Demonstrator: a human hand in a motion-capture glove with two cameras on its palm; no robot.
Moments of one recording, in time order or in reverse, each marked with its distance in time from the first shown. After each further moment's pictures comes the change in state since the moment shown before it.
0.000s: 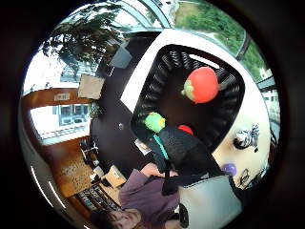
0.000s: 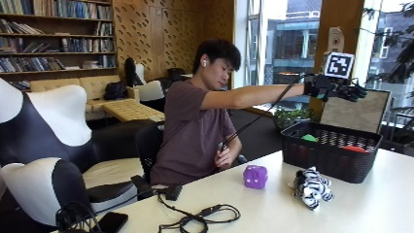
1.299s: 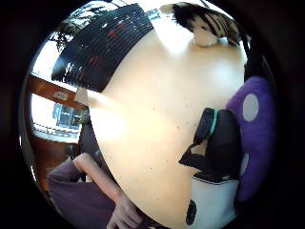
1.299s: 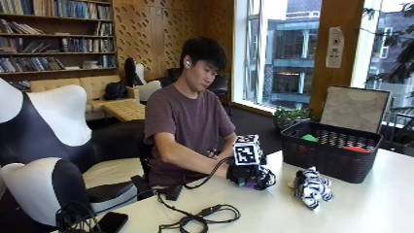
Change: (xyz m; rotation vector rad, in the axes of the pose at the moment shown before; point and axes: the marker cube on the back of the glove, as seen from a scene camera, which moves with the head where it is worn) arm 0.222 0.197 0.327 0.343 -0.031 -0.074
